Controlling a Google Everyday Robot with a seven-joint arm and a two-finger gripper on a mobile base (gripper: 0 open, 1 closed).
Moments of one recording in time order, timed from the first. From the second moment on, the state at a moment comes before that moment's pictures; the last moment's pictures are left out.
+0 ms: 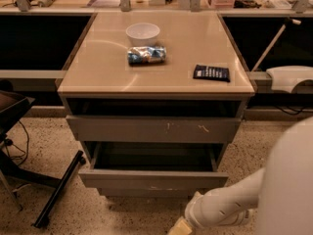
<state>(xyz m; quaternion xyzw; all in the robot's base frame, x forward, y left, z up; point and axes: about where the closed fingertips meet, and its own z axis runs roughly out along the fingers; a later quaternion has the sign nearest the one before) 0.391 -0.105 0.414 -0.41 0.89 0.10 0.18</state>
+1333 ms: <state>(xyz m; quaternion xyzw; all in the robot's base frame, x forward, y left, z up) 0.505 -0.130 0.368 -0.36 0.91 0.10 0.17</state>
